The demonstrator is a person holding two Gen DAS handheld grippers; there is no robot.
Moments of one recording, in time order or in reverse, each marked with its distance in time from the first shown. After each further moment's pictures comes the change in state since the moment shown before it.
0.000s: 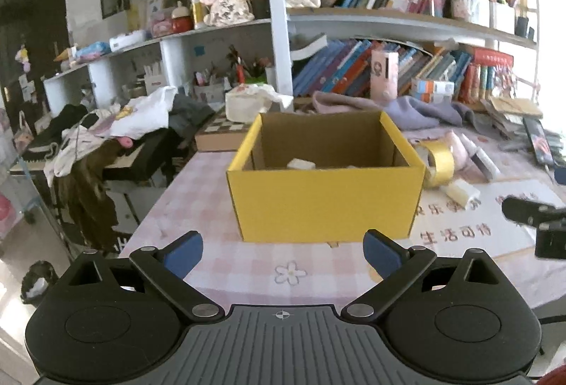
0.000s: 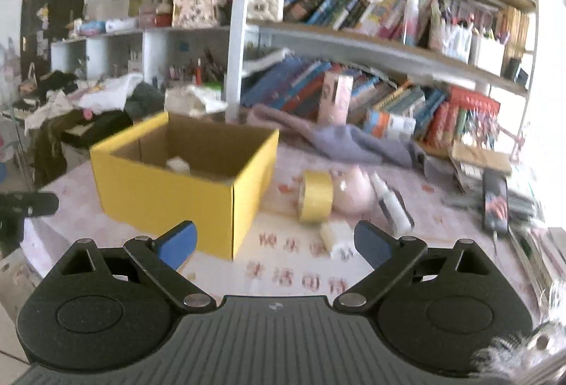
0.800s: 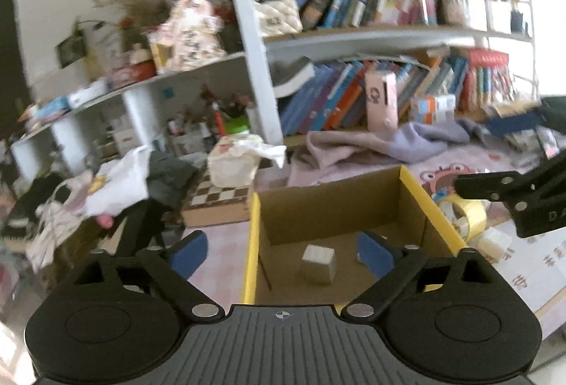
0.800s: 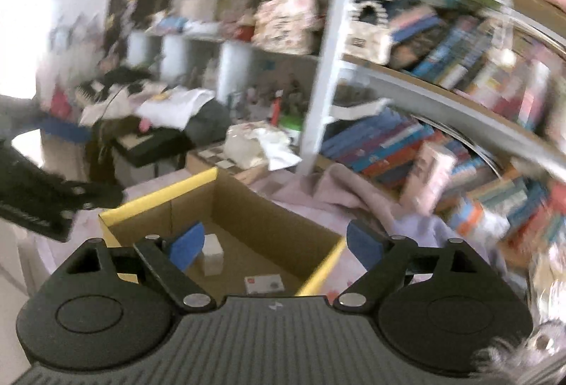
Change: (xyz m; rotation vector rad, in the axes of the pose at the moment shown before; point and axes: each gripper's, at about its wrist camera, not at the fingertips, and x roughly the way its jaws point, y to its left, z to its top) left arm 0.063 0.025 0.106 0.094 -0.061 -0.029; right arm 0.104 -0.005 0.132 -0.183 -0.076 0.266
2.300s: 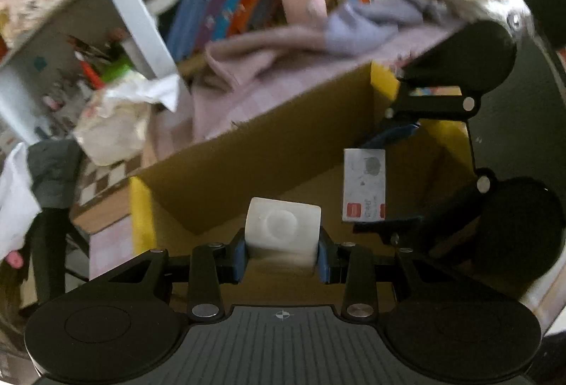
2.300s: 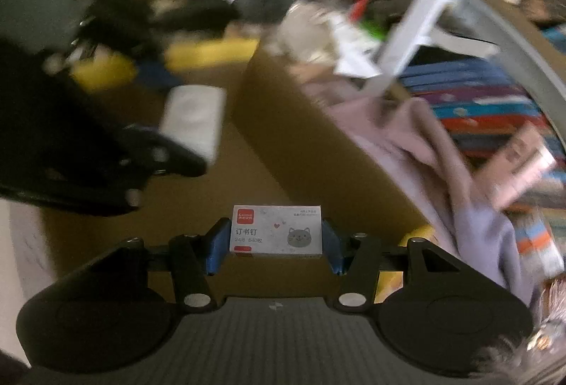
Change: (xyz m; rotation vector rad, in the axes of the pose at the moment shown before) left arm 0.201 -0.043 0.008 0.333 0.357 -0.258; right arm 0.197 0.025 -0.023 -0.421 0.390 0.206
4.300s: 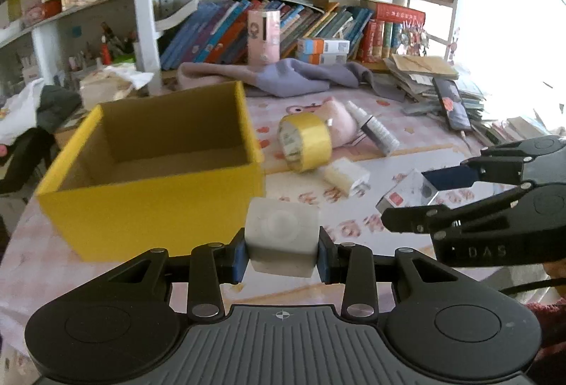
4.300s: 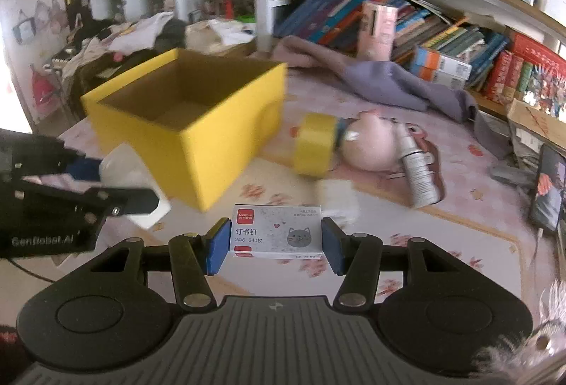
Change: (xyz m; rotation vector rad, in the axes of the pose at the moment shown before) left arm -0.140 -0.172 -0.093 -0.322 -0.232 -0.050; right arm -0.202 0.046 -0.196 0.596 -0.129 -0.097
